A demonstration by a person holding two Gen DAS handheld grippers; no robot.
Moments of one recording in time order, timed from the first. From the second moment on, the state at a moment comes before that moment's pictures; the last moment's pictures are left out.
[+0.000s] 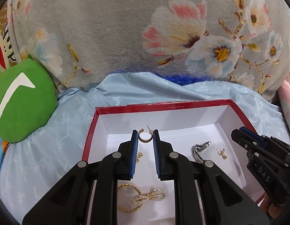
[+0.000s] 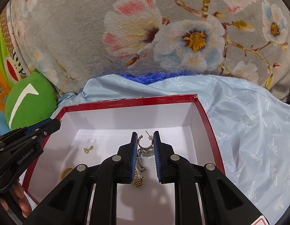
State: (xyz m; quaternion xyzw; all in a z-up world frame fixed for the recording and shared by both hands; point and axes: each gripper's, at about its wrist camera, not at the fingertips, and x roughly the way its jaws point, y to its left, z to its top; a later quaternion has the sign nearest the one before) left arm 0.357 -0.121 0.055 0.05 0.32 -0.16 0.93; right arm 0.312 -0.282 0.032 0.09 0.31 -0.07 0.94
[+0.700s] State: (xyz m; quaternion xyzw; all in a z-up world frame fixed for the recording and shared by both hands) left arm 0.337 -0.085 0.049 0.02 0.33 -0.12 0.94; right arm 0.275 -0.276 0.036 0.10 0.29 -0.07 0.95
